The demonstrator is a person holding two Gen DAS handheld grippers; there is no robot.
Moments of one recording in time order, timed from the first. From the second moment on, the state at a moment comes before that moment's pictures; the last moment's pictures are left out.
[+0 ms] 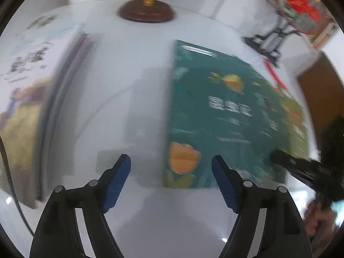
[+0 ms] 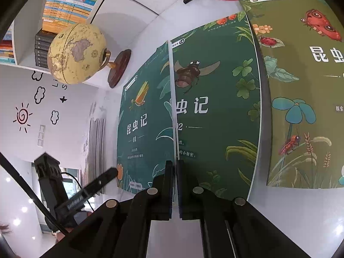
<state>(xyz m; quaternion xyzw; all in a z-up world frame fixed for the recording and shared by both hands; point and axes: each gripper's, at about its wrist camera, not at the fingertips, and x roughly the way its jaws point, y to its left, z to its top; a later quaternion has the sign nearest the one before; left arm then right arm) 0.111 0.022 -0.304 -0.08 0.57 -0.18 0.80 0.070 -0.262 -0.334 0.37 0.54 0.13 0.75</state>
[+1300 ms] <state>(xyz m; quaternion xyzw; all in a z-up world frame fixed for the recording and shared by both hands) 0.130 -0.003 -0.307 -0.03 0.53 -0.19 0.83 0.084 -0.265 -0.350 0.45 0.51 0.17 0.71</state>
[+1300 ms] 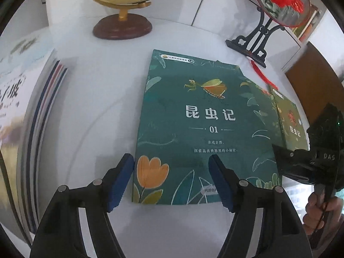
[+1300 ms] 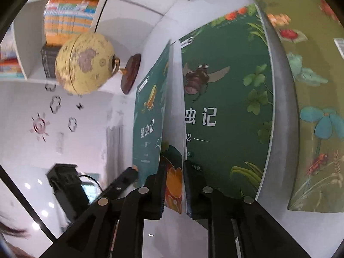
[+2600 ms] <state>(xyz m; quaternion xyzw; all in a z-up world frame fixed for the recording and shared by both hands) 0.135 0.002 -0.305 -0.03 0.52 -0.21 0.83 0.092 -0.242 -0.347 0.45 0.47 0.27 0.71</state>
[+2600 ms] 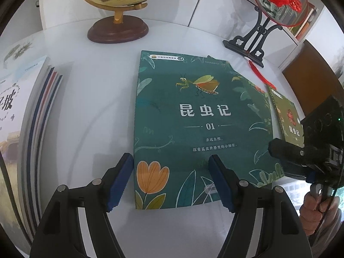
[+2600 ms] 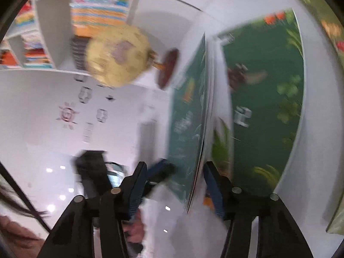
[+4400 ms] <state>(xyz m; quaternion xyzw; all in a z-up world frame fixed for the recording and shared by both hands) 0.118 0.047 -0.264 -0.10 0.53 -0.20 0.82 0.095 -0.215 -0.325 0.59 0.40 0.27 0.65</state>
